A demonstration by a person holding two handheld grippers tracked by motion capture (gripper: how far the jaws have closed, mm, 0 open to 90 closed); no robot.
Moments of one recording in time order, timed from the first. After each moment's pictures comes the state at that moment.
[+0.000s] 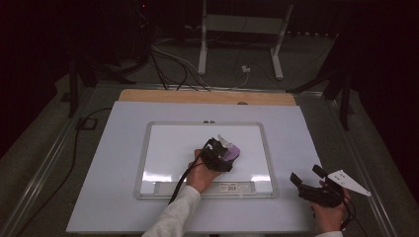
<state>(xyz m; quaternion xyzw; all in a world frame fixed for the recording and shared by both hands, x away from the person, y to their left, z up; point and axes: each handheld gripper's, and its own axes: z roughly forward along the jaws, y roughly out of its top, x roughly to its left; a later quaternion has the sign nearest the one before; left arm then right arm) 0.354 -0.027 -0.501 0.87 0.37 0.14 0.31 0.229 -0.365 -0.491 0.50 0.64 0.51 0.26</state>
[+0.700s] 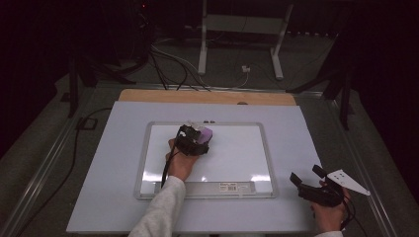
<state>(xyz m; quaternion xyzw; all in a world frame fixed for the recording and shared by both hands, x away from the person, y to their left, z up) 0.383 0.046 -0.483 0.80 0.48 0.18 0.31 0.230 -0.365 -0.491 0.51 0.64 0.51 0.26</state>
